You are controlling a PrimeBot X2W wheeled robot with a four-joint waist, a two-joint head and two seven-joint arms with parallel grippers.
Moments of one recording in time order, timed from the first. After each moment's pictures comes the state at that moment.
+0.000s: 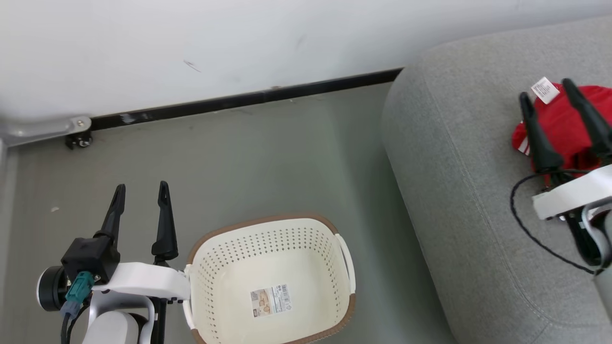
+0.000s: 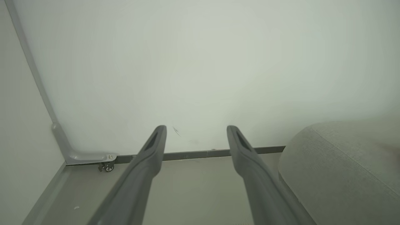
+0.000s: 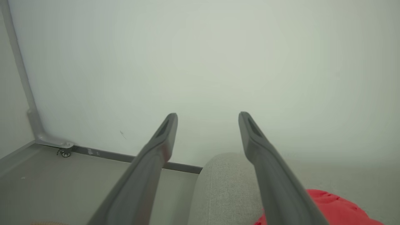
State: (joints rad) left arm -0.20 0.15 -0.13 0.22 -0.28 0.16 -0.25; right arm -0.47 -0.43 0.17 0.38 0.34 0.13 -0.19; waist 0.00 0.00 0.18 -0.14
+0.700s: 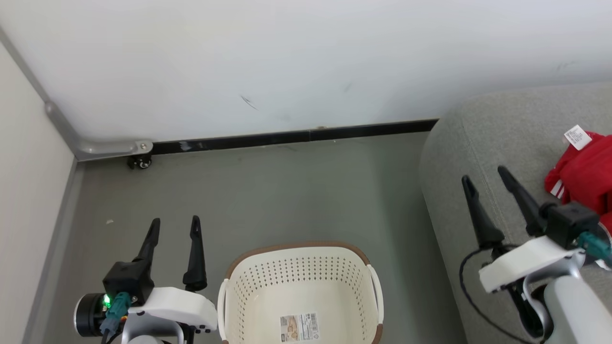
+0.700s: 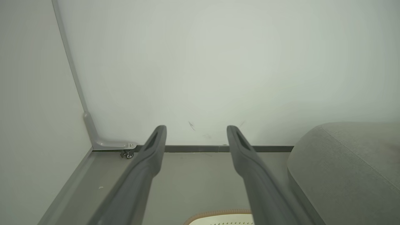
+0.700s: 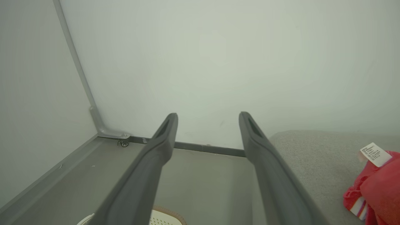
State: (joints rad) left arm -0.15 0.10 -0.19 0.29 -0.27 0.17 -0.25; right arm -0.27 -0.25 0.14 0.36 0.28 0.13 -0.15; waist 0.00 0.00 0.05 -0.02
